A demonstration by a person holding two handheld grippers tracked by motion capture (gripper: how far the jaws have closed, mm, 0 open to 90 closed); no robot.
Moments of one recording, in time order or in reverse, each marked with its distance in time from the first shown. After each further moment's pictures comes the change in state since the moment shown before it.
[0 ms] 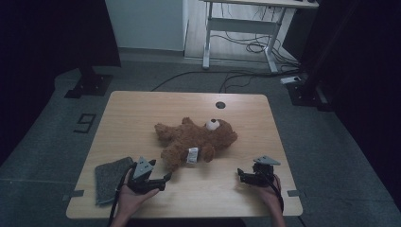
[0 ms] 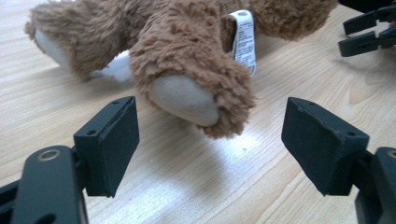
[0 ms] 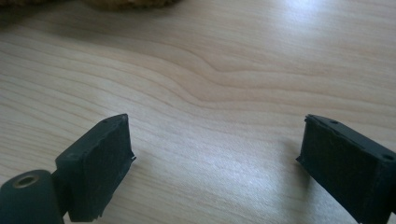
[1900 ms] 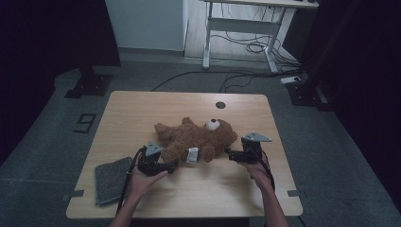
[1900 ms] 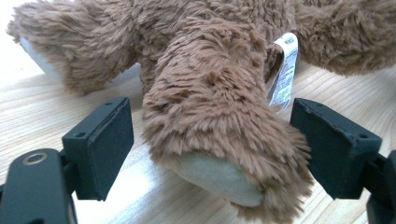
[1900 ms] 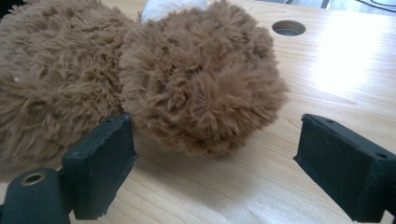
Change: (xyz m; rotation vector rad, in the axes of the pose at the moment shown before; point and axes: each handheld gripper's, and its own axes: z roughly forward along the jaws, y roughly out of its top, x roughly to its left) left arm 0.017 0.034 0.047 0.073 0.009 -0.097; right arm 0.023 0.086 0.014 -0.164 0.162 -0.064
